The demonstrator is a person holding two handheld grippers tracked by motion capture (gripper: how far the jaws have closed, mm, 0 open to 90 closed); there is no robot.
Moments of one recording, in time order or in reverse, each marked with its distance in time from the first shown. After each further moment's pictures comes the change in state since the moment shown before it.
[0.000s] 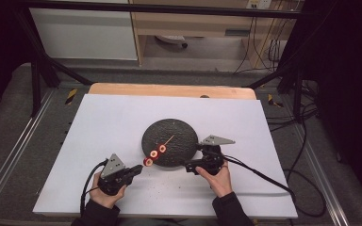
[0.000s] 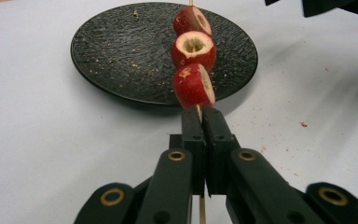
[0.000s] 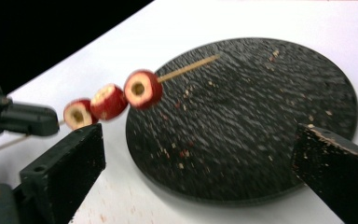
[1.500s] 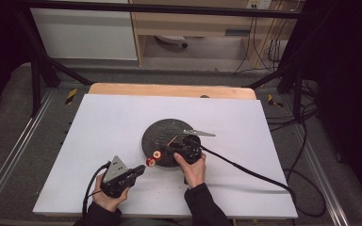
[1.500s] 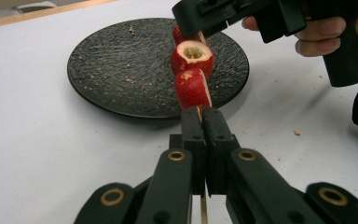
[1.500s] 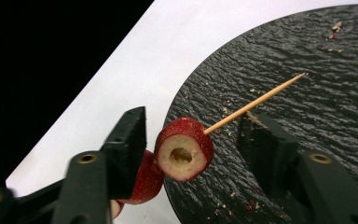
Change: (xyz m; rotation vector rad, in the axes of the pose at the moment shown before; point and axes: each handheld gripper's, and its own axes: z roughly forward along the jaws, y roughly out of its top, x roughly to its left) left arm -0.013 0.002 0.000 -0.047 0.021 0.038; right arm 0.022 0.016 0.059 -0.013 0.041 0.291
